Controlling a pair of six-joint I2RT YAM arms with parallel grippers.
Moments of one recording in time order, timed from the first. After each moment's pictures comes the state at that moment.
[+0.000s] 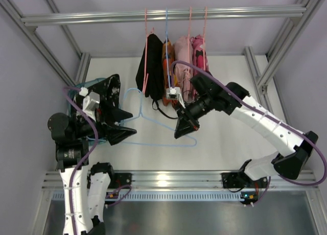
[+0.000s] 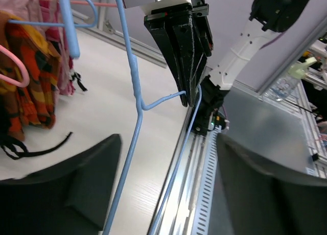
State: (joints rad) left arm 0.15 0.55 0.86 -0.11 1.43 -0.53; right arm 0.84 1.39 1.50 -1.02 -0.90 -0.13
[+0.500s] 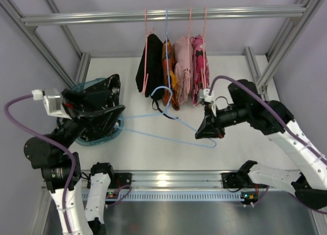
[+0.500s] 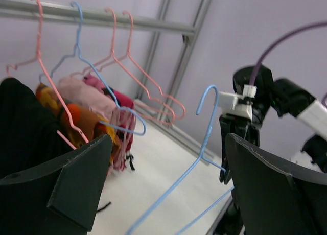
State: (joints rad) left arm 0.15 0.50 1.13 -0.11 0.92 -0.74; right arm 0.75 1.04 1.34 -1.02 -0.81 -0.16
